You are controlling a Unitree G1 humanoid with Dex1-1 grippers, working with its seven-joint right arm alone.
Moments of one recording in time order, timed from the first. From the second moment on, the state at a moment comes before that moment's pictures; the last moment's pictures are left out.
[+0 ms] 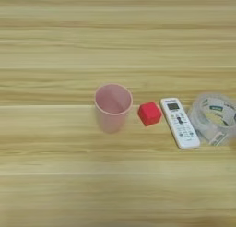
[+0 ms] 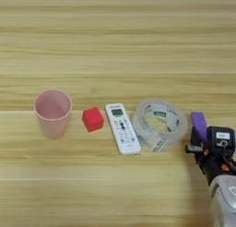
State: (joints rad) arm 0.28 -0.31 -0.45 -0.17 0.12 0.23 0.25
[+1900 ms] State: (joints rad) arm 0.29 -0.34 -0.40 -0.14 0.05 0.28 0.25
